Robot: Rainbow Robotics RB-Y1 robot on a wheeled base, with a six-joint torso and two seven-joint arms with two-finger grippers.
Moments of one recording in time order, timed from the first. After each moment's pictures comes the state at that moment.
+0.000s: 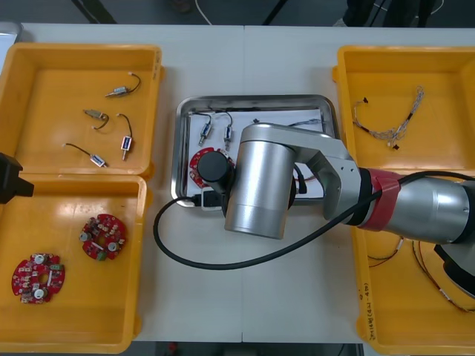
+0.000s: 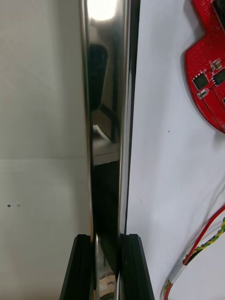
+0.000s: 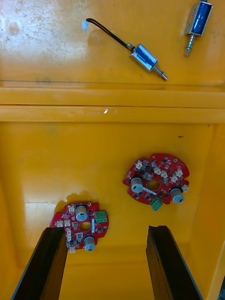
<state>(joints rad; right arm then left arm) -1.00 -0.45 1.11 -1.76 -0.55 1.65 1.76 -0.18 0.85 0.32 -2.20 0.96 1.91 -1.17</state>
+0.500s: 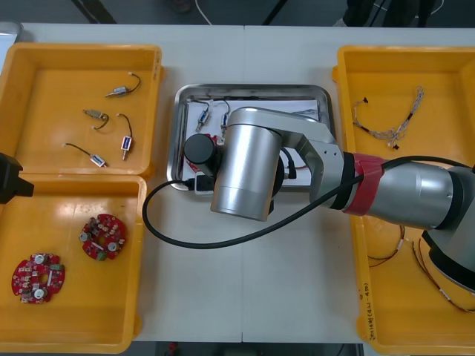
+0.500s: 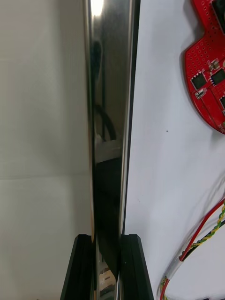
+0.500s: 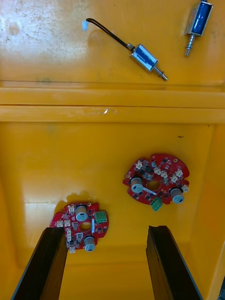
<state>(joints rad) -1.07 -0.41 1.11 -1.65 -0.55 1.62 1.76 -0.18 0.85 0.32 -2.20 0.96 1.91 -1.17</state>
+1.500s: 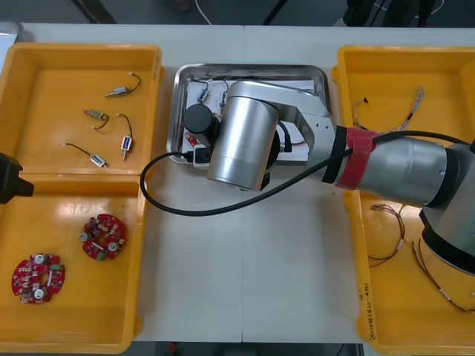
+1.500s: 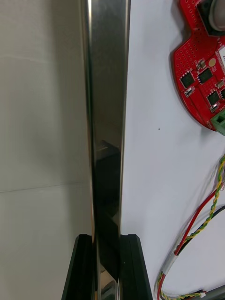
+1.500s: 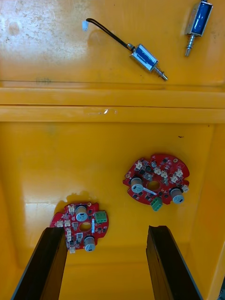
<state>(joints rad) -1.16 -0.39 1.11 -1.49 -0.55 1.51 1.79 -0.18 0.85 0.32 -2.20 0.96 1.91 -1.17</state>
